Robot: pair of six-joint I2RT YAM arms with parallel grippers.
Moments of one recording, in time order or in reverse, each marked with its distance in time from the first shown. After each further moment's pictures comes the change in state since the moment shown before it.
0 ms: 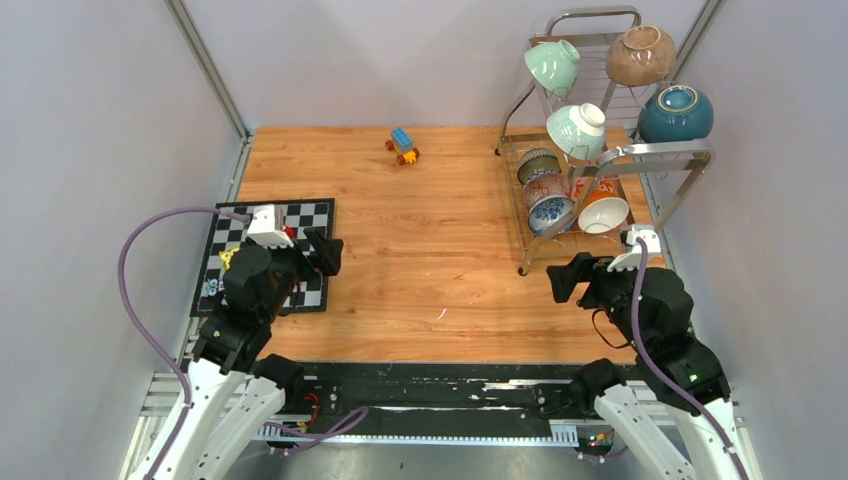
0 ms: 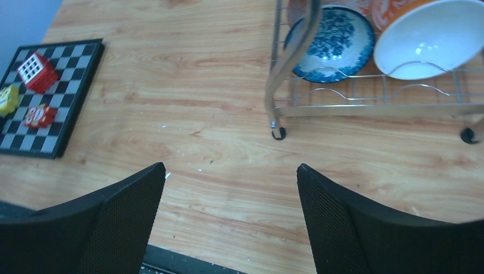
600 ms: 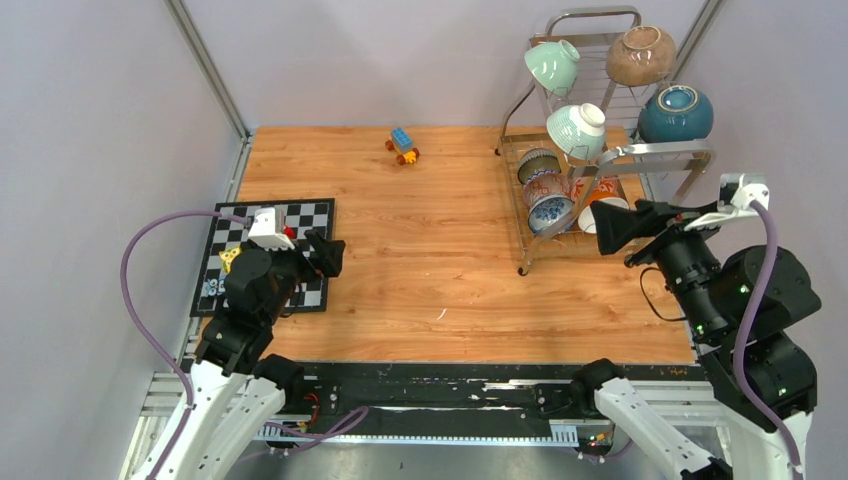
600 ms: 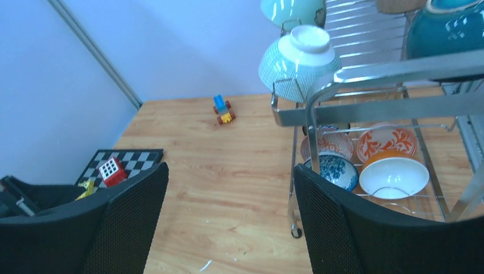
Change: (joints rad) left arm 0.000 -0.034 -0.055 0.043 0.018 -0.003; right arm 0.000 0.229 0.580 -0.013 0.066 -0.013
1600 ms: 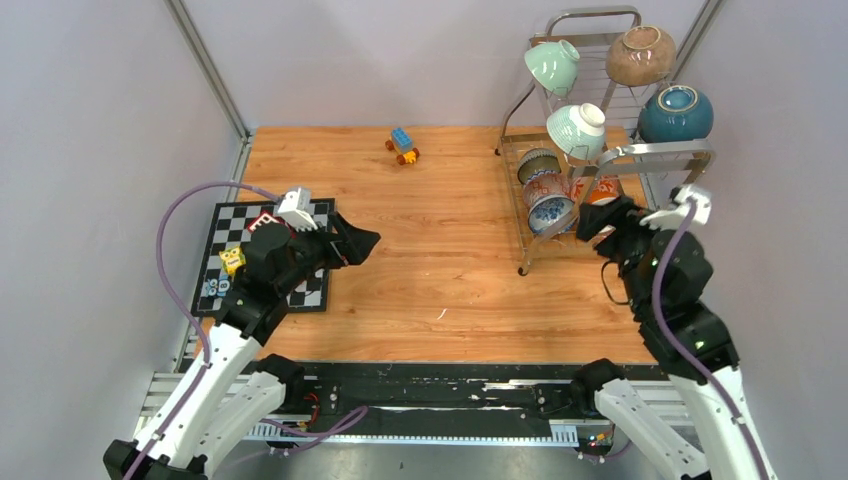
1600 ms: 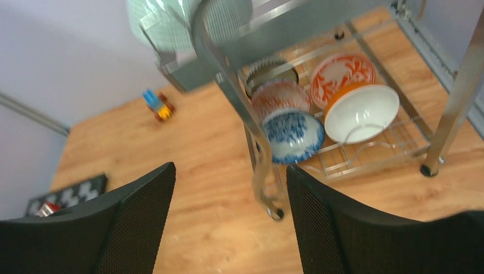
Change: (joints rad) left arm -0.009 0.212 0.045 0.158 0.307 -0.207; right arm 0.000 0.026 -0.294 0.178 0.326 0.193
